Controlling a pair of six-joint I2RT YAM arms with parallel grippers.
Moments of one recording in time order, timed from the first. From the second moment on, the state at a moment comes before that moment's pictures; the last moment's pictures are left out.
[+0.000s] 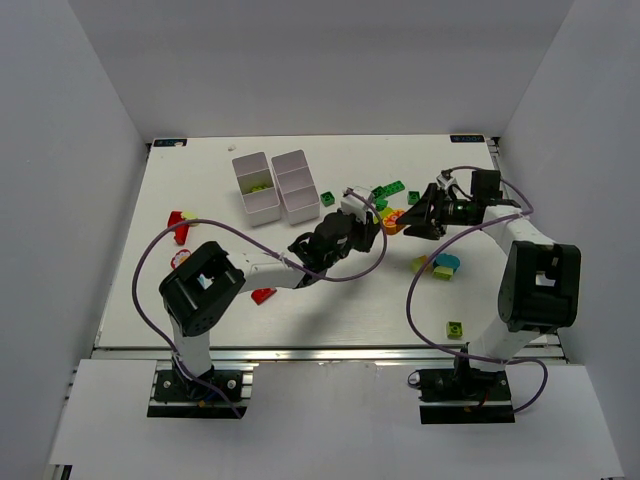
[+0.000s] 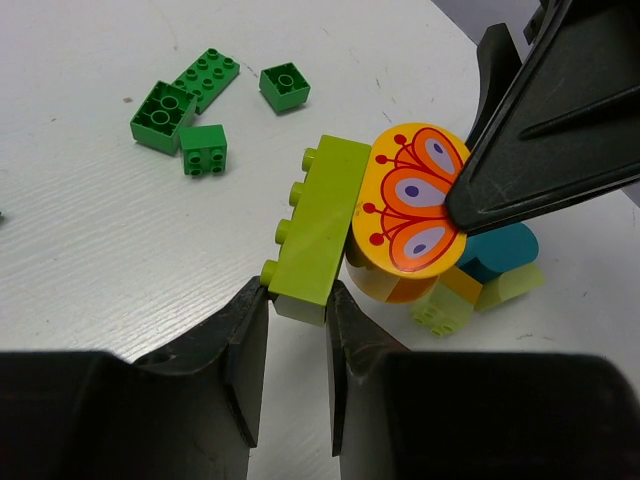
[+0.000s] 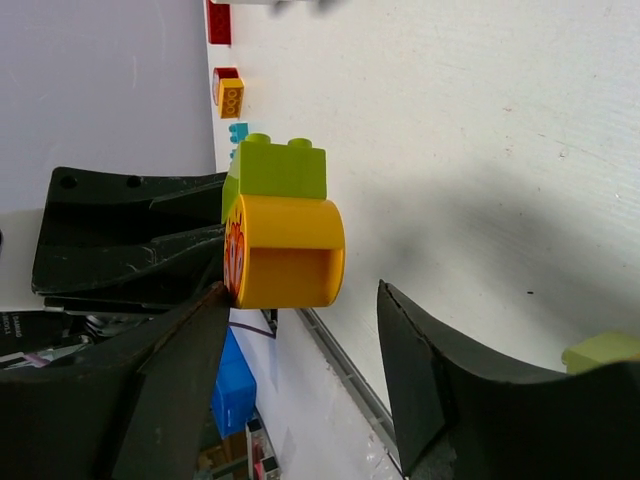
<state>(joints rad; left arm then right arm) -0.92 1.85 1.07 0.58 -0.19 -0.29 -0.06 1.65 1.07 -0.40 -1.07 0.38</state>
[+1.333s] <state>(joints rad) -0.33 1.49 1.09 0.04 -0.02 -0.17 0.00 1.74 1.17 -0.40 -1.10 0.32</state>
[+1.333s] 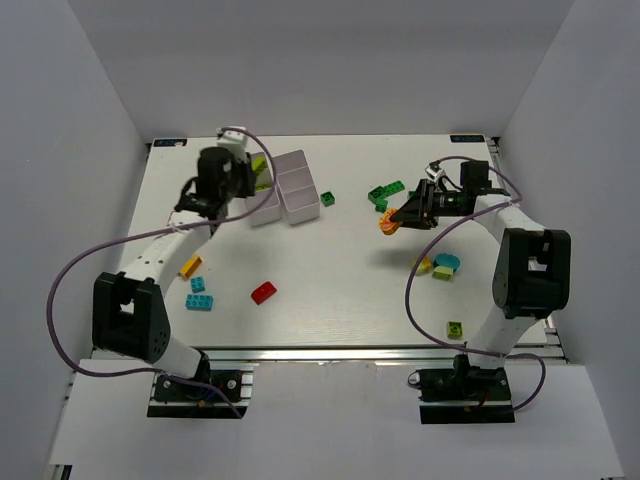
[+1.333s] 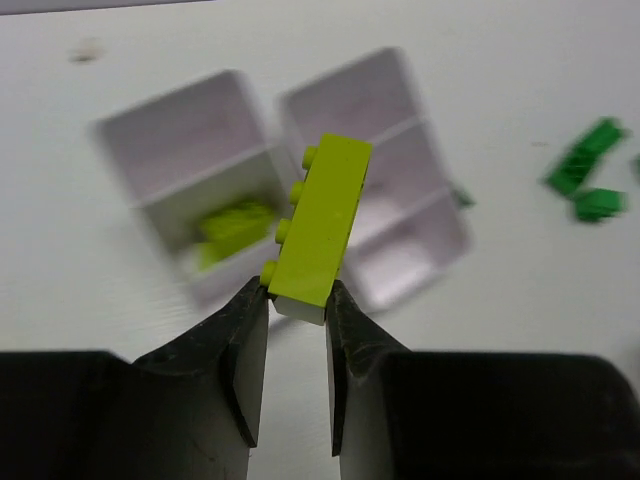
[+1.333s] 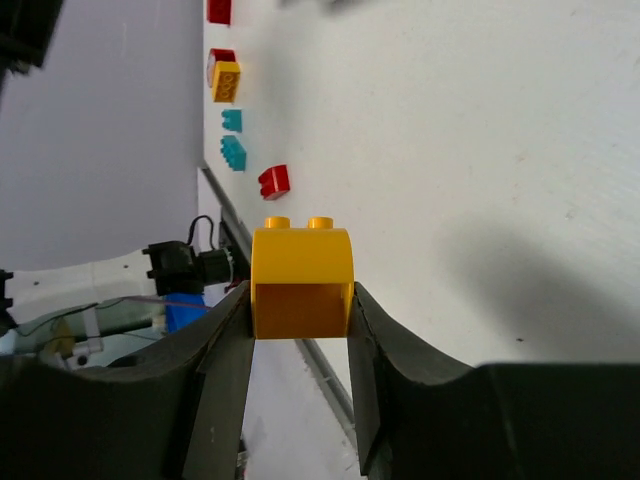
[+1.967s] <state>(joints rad) -0.13 1.73 1.36 -0.33 0.22 0.42 0.00 1.80 1.37 -0.64 -1.00 0.05</state>
